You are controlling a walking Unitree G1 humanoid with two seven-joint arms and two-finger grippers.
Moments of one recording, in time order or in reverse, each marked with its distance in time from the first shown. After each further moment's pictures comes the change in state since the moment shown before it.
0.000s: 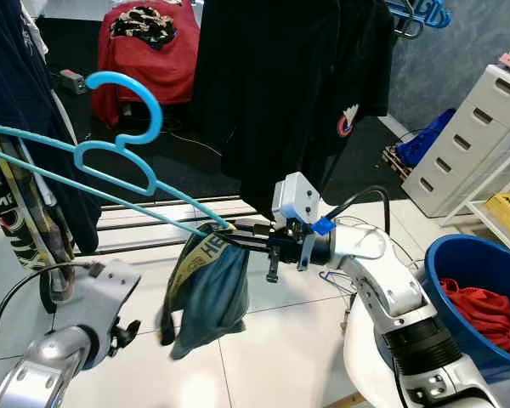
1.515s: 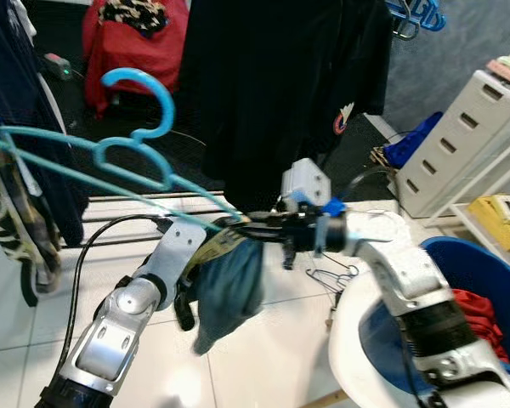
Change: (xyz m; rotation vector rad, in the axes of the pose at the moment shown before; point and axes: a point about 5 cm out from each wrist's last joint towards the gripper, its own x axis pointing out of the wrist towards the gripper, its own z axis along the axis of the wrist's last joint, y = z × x) left arm 0.037 -0.054 0.087 0.169 -0.315 -0.042; right arm -0.042 -0.025 0.002 -0.009 0.125 -0.076
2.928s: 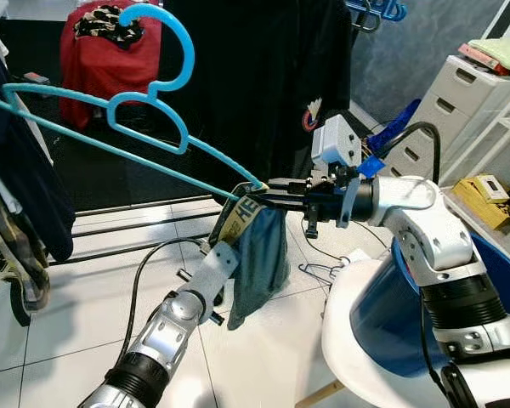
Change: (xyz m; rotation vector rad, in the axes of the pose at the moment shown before) left arm 0.054 -0.068 -0.028 -0.043 0.126 -0.084; right arm -0.001 -0.016 0.040 -0.050 -0.054 0.053
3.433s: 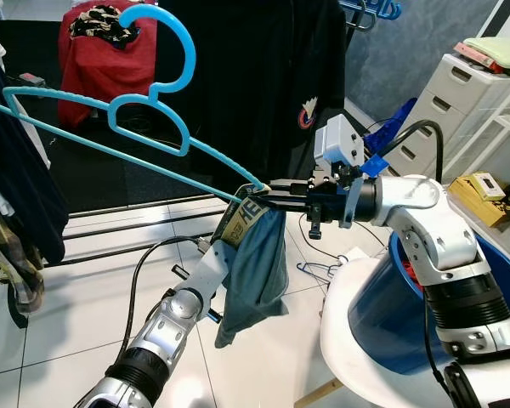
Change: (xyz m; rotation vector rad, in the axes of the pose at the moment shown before) left arm 0.003 0.016 -0.002 0.066 -0.008 0.025; right arm -0.004 0.001 0.003 -0.009 0.019 0.013
